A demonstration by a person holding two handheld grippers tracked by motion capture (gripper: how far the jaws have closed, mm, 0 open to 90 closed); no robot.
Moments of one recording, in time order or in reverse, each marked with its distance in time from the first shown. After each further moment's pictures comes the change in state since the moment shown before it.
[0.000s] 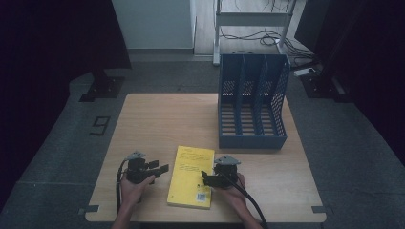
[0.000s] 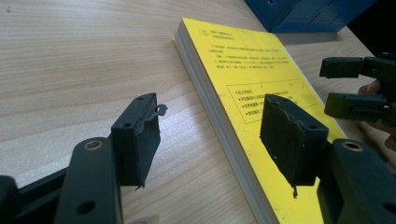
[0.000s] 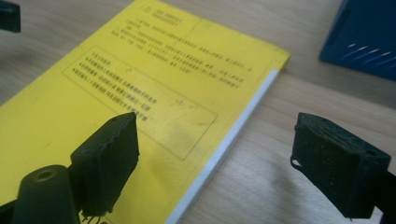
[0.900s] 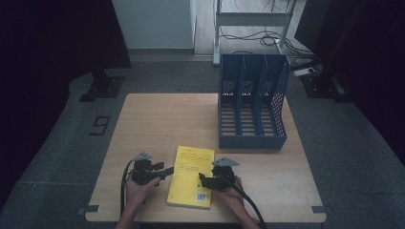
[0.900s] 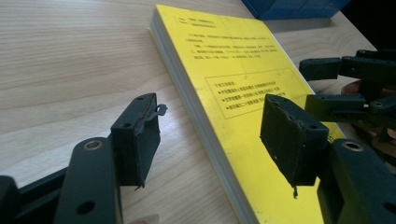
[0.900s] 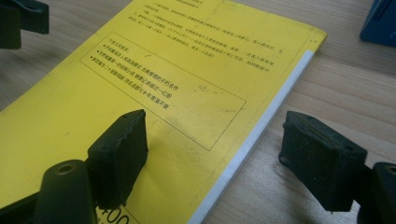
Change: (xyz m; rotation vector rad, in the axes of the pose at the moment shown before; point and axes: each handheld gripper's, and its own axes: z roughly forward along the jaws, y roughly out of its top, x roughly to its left) left arm -0.014 -0.002 0.012 0.032 -0.021 0.036; right arm 0.004 -0.007 0.008 0.022 0.064 0.027
